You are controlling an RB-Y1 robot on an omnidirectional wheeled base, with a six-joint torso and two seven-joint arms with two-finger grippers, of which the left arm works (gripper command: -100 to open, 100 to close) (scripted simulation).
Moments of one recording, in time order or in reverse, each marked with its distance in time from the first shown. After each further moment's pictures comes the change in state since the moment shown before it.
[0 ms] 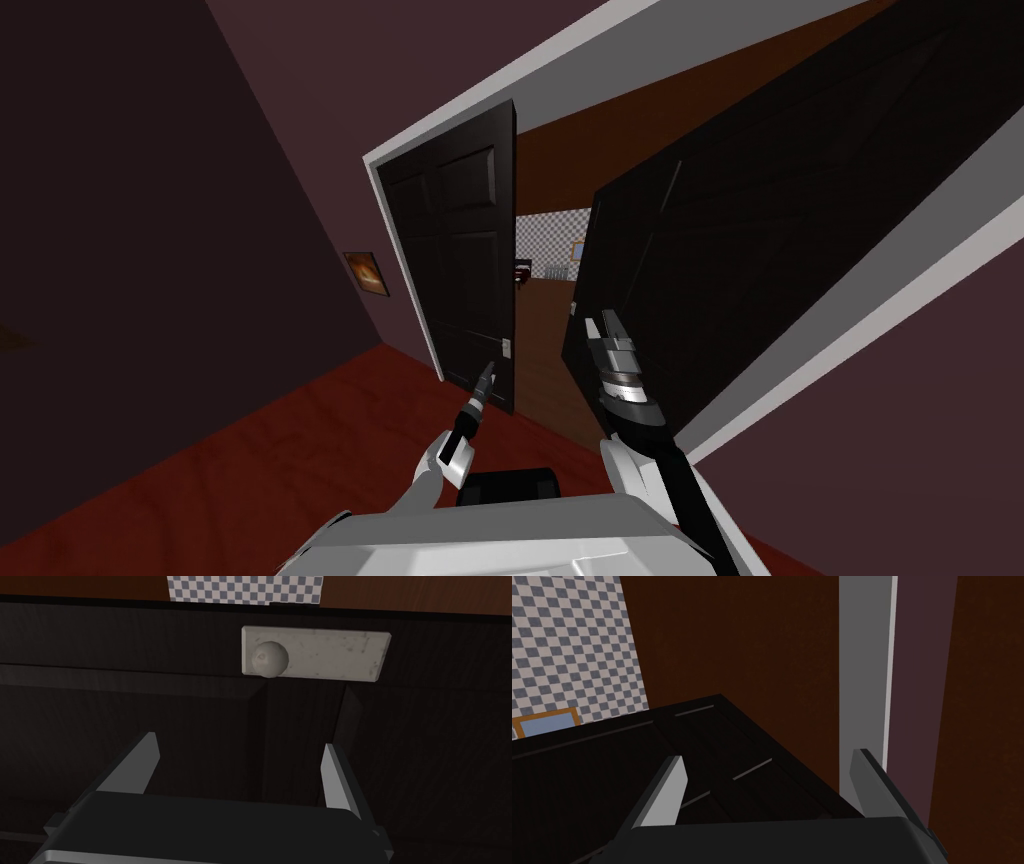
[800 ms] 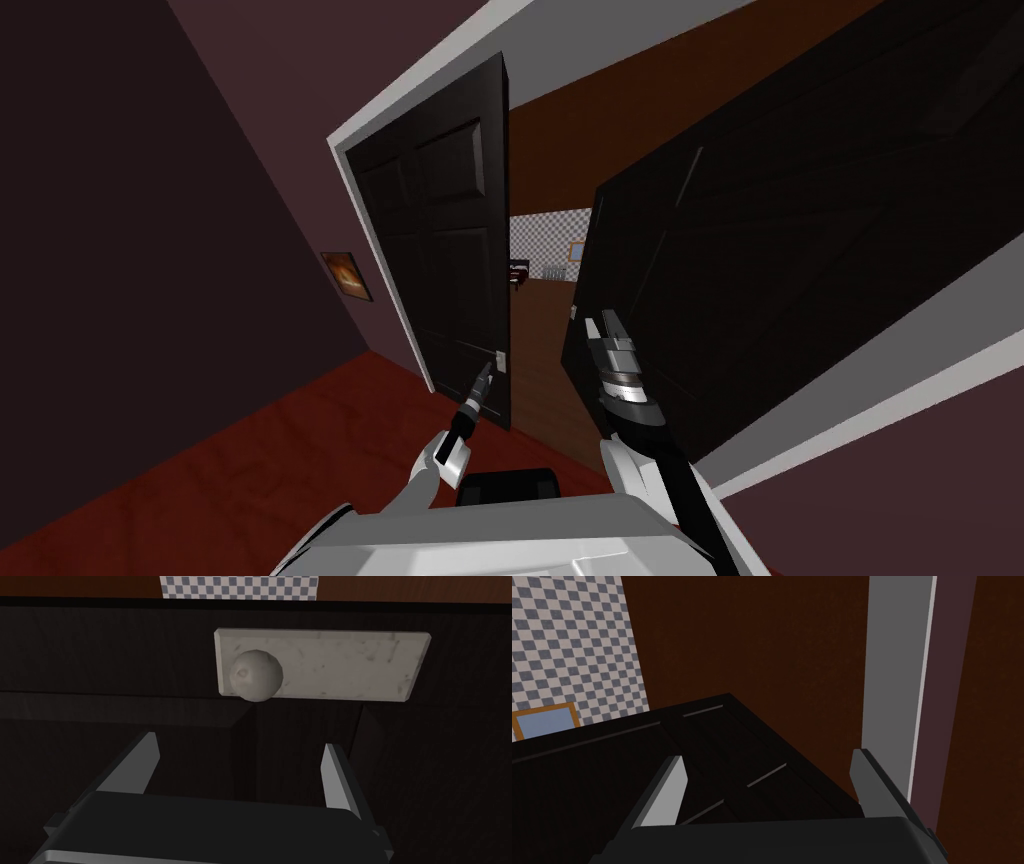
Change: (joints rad) arm -0.019 0.018 0.008 0.047 0.004 -0.013 -0.003
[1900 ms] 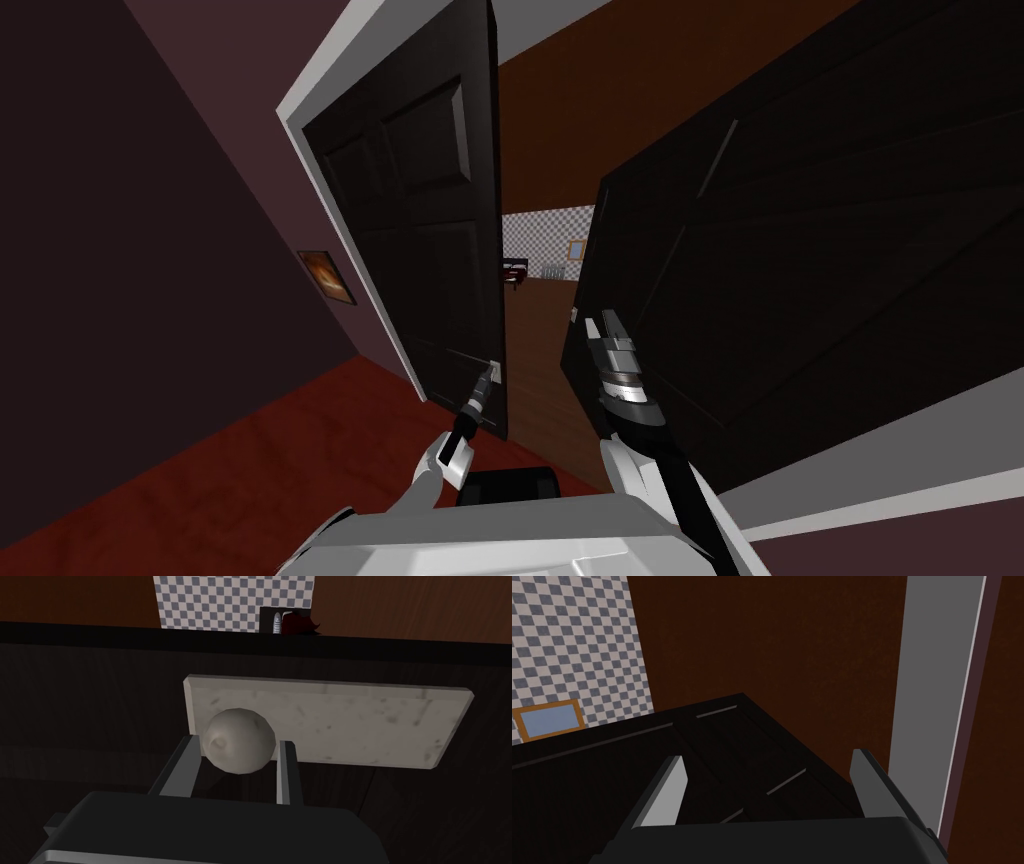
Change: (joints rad) arm 0.009 -0.022 0.007 -0.013 0.002 0.014 -0.003
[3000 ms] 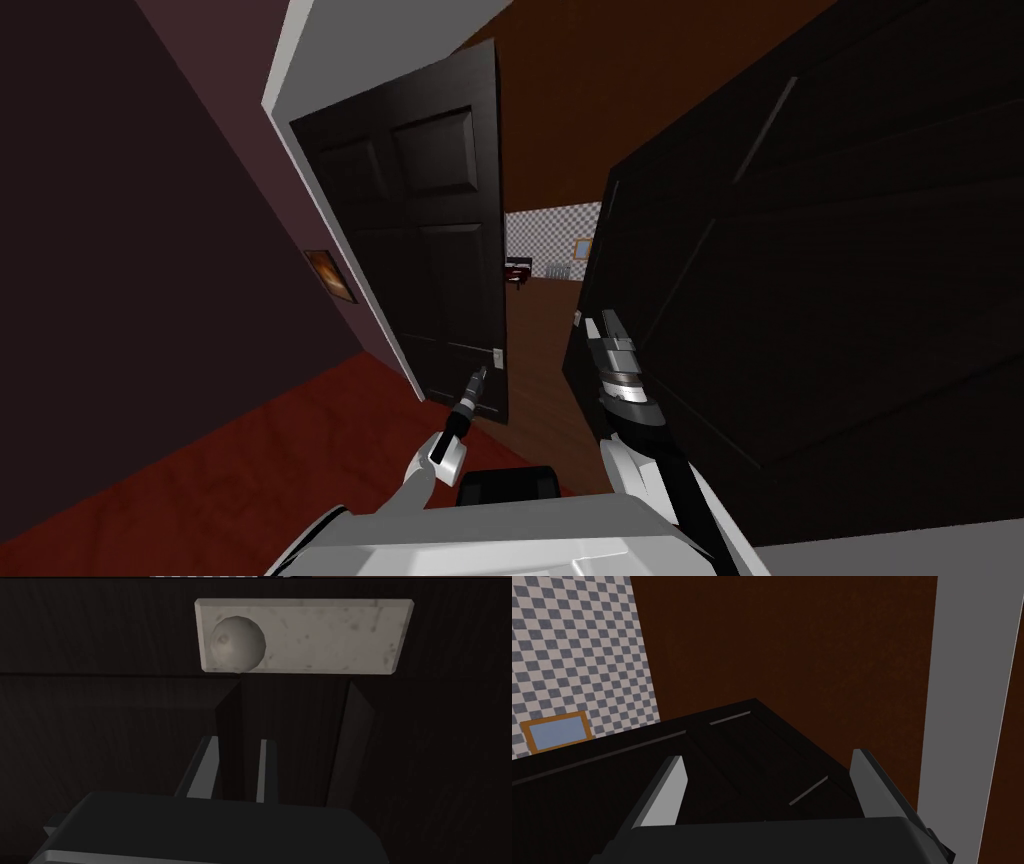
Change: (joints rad) arm -0.010 0.037 0.045 0.027 0.023 -0.016 -0.020
